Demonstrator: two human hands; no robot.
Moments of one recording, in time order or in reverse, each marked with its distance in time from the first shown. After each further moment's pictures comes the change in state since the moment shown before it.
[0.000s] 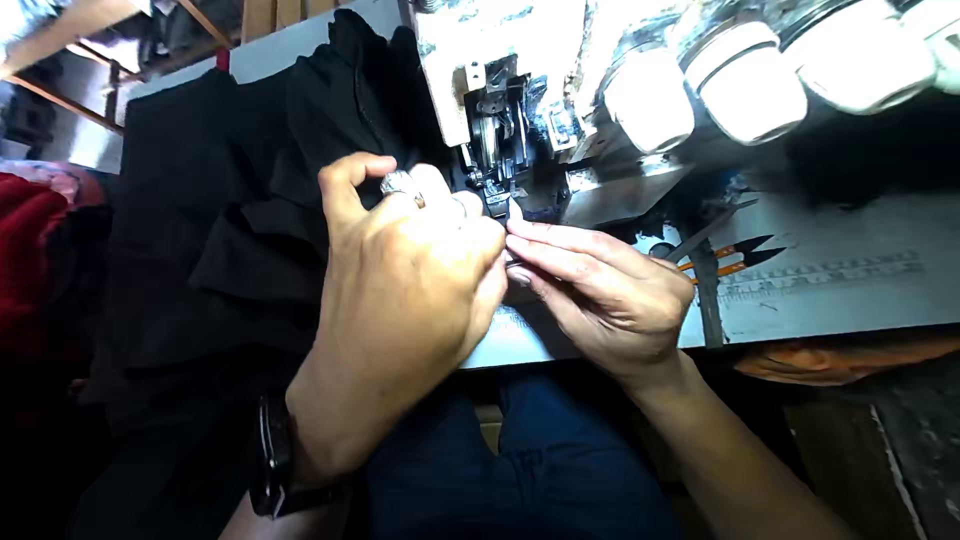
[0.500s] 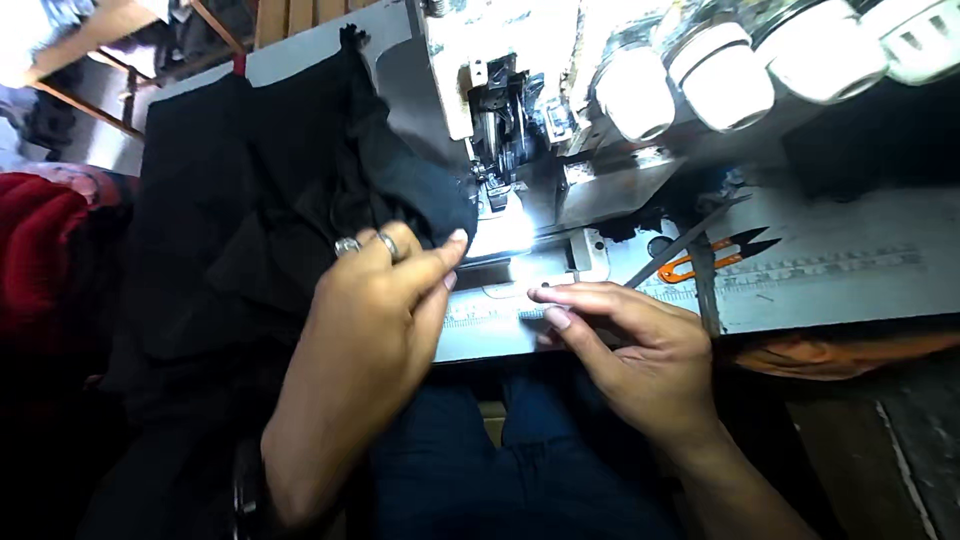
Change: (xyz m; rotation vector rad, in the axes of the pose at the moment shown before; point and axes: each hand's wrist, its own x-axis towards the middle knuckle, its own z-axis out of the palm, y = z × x) left_hand -0.042 0.001 -0.010 -0.167 -0.062 -0.218; right_hand -0.041 -0.037 -0.020 0.275 -0.010 0.473
